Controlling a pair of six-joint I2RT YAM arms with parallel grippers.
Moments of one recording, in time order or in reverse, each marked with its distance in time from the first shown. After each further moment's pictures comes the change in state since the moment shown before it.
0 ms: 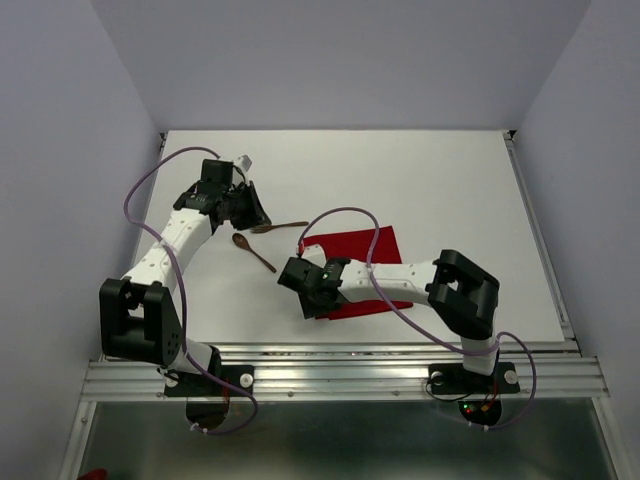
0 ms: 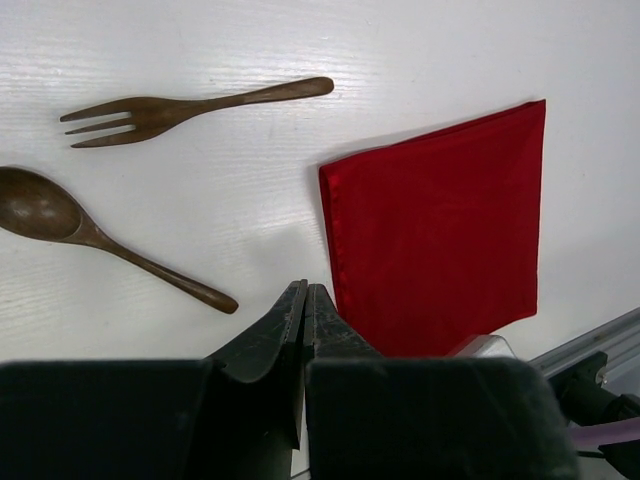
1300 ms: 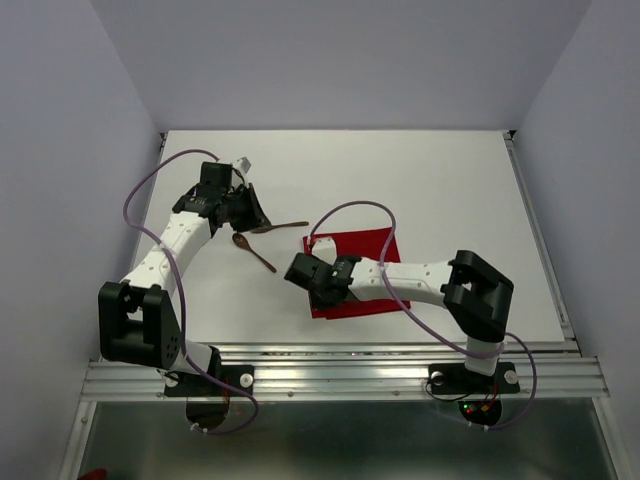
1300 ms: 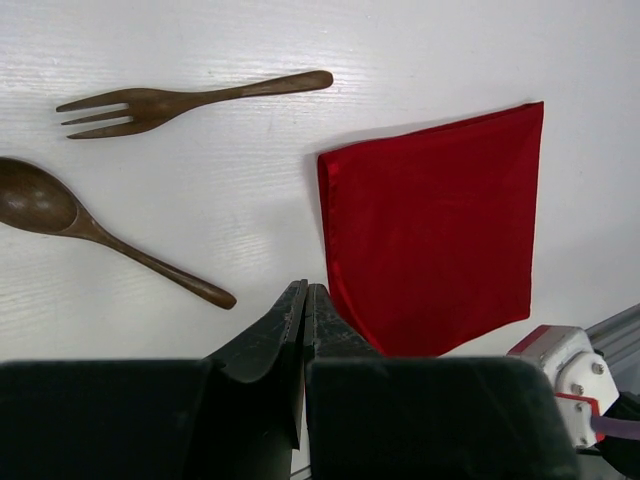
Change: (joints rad) left arm 0.000 -0.018 -0.027 0.009 0.006 -0.006; right arm -0.013 -0.072 -0.046 0.014 0.081 0.084
